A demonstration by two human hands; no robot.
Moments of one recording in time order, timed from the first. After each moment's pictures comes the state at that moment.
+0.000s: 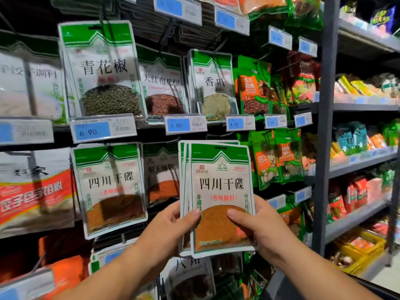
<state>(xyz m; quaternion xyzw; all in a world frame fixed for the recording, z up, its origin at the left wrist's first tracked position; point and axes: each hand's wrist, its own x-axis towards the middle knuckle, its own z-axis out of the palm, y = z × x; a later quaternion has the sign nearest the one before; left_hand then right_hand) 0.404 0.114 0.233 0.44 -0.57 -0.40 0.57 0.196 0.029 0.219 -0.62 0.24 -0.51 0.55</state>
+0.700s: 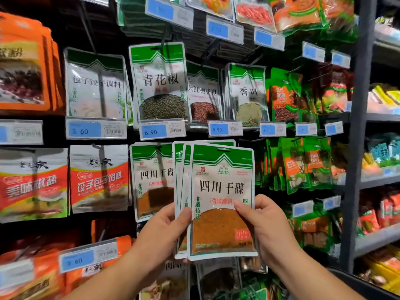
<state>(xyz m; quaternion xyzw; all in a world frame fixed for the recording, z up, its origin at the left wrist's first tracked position) 0.455 0.189 0.223 0.47 -0.53 -0.33 0.63 0.259 0.086 0.225 -0.56 0.22 -0.58 0.56</state>
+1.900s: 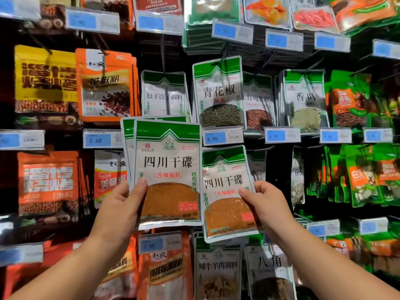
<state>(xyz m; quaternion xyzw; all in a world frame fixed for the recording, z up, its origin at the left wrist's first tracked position) 0.554 0.317 0.272 0.50 -0.40 -0.09 0.77 0.366 0.083 0.255 -0.67 0.26 -0.51 0.48</state>
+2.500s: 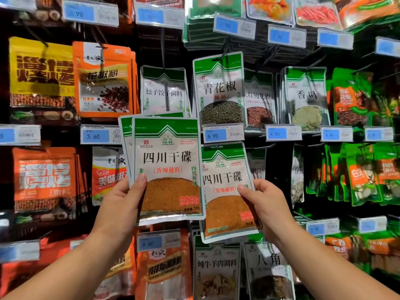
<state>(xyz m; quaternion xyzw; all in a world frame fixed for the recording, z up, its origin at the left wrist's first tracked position) 0.559 0.309 0.271 0.48 -0.38 -0.12 0.78 0.364 0.098 0.260 -0.64 0.20 -0.51 0.54</state>
